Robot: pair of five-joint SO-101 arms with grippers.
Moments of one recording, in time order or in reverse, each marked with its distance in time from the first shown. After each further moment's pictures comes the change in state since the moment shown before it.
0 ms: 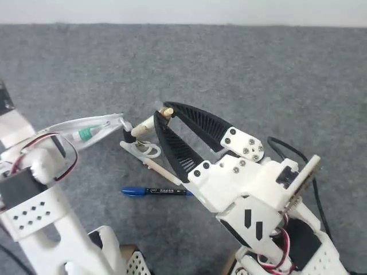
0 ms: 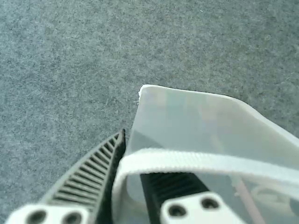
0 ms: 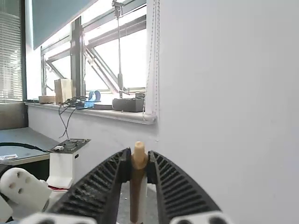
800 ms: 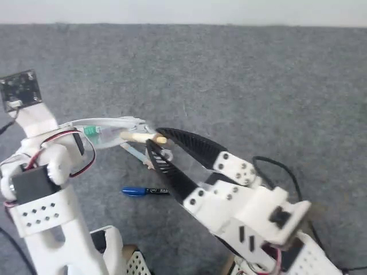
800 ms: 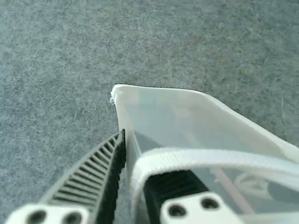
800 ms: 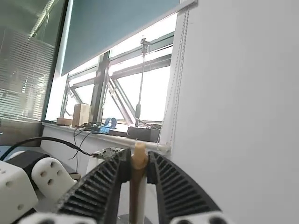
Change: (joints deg) left arm 11.1 -0.6 -0.1 0.0 -0.4; right arm -6.1 -10.6 18.2 -17.8 7.4
